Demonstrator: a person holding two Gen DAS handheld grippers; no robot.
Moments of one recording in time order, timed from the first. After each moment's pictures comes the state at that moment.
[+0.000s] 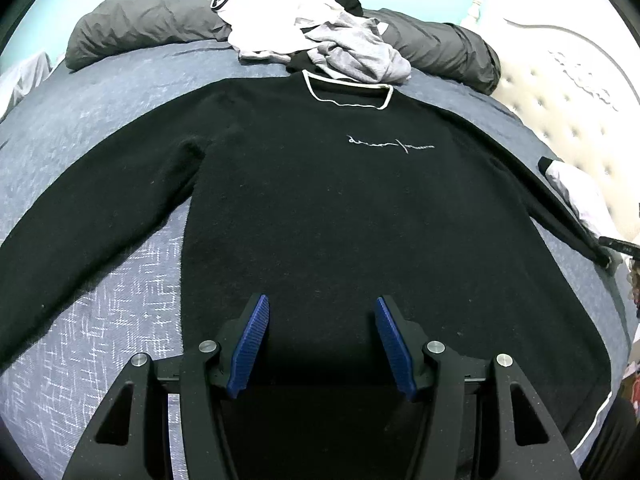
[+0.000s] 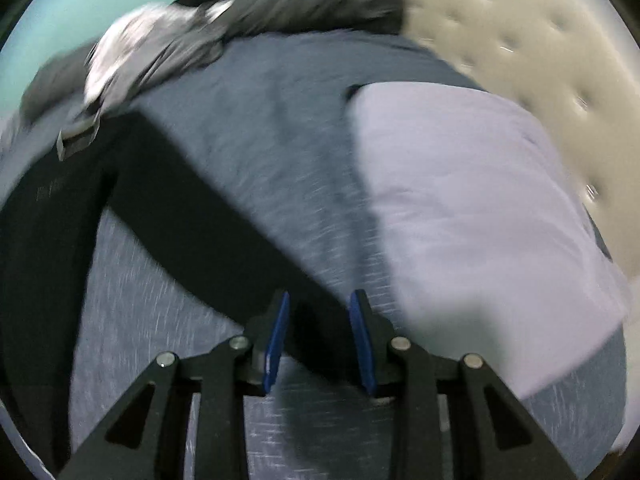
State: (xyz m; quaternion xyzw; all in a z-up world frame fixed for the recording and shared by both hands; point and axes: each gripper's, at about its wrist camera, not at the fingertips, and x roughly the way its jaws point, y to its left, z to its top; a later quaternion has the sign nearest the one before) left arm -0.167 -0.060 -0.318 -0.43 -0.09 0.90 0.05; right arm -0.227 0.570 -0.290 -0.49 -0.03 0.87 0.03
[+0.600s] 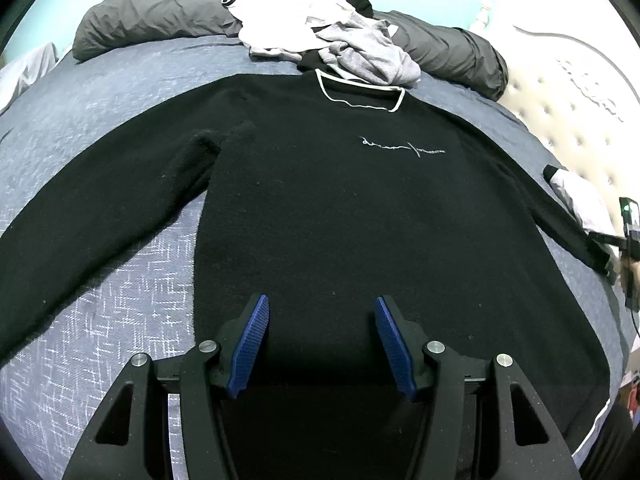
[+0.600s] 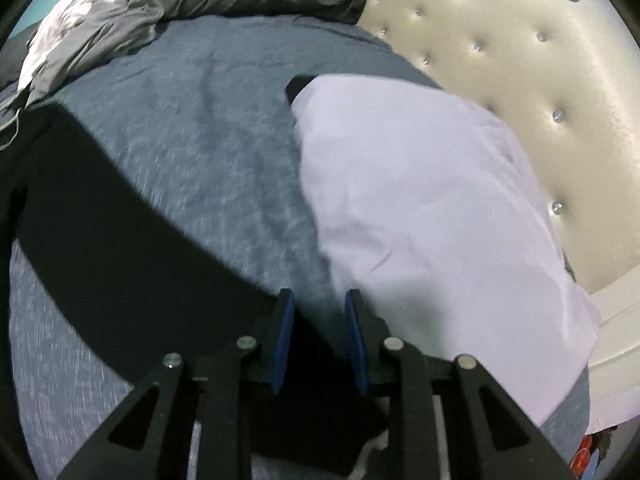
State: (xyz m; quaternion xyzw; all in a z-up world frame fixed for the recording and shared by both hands) left arm -0.171 -0.071 -0.322 -0.43 -0.11 0.90 0.04; right arm -0.282 0.590 -0.294 -0.48 -0.06 0.86 0.17
